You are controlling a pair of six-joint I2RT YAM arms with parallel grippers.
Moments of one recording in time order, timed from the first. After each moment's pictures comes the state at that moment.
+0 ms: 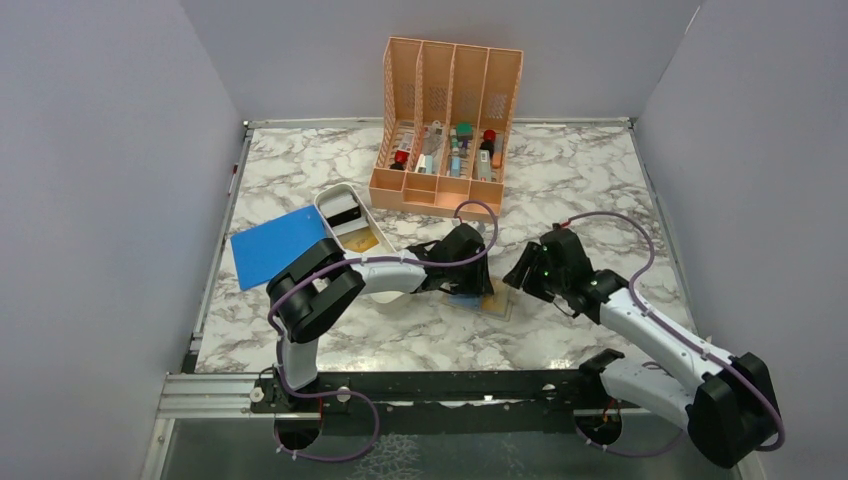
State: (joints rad) left arm -0.95 1.87 1.06 0.00 0.13 -0.83; right arm 0.49 0.97 0.53 -0.37 0.05 0.82
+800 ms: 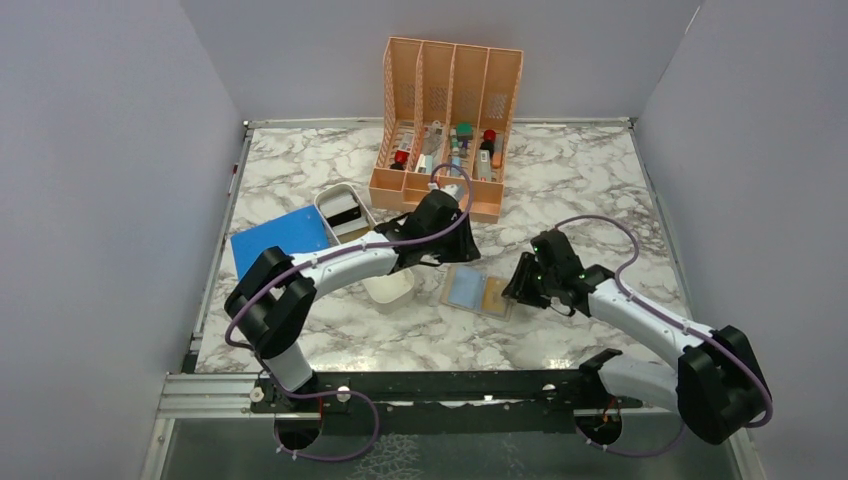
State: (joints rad) left arm -0.84 1.67 1.10 -0.10 0.13 -0.75; right arm 0.49 1.14 0.54 -0.40 -0.02 0.78
